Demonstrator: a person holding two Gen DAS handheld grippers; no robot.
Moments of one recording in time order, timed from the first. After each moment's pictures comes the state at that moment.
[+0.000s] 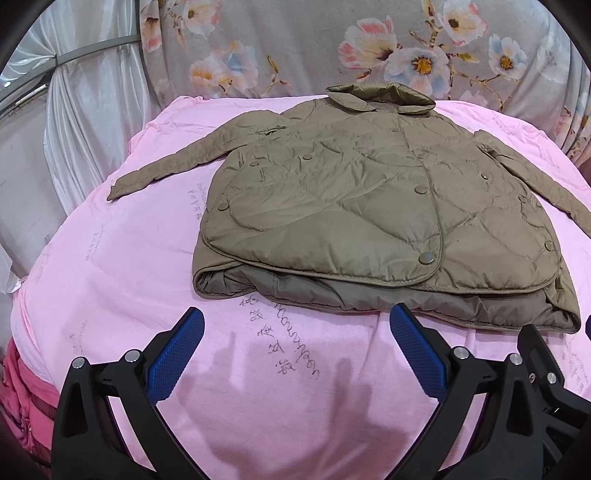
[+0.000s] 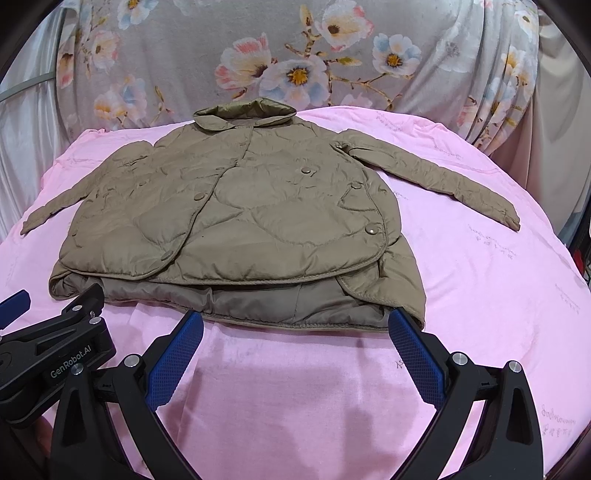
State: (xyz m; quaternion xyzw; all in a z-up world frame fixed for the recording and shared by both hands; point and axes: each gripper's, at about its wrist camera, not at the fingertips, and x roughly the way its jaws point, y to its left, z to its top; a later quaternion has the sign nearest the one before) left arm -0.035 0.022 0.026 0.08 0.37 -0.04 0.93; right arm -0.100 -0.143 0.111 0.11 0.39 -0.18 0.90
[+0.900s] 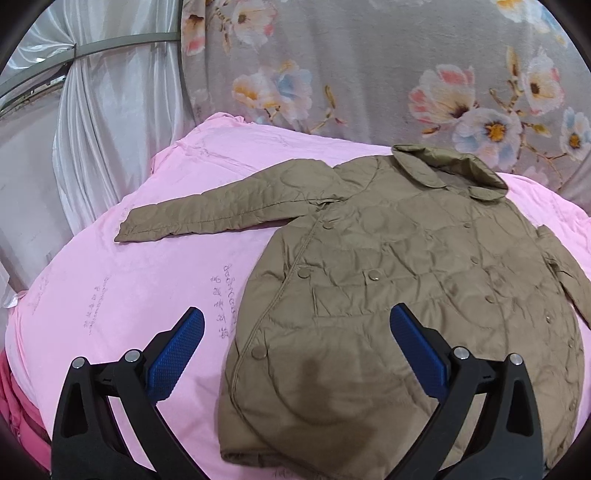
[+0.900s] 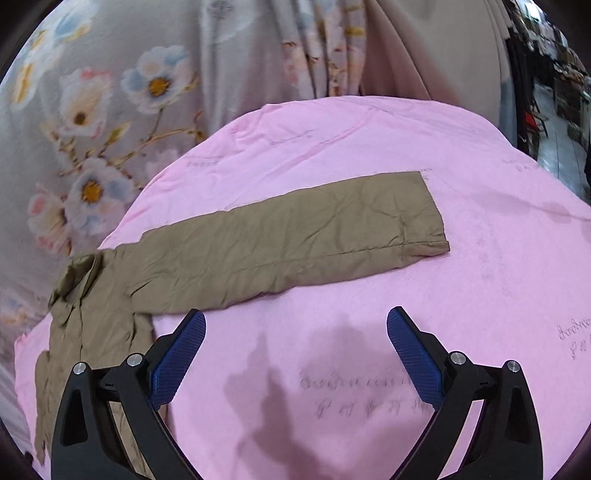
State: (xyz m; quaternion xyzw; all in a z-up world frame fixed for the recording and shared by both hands) left arm 0.110 0.047 0.072 0.01 0.33 0.04 0.94; right arm -0.055 -0.484 0.068 0.36 0.32 -0.34 0.81
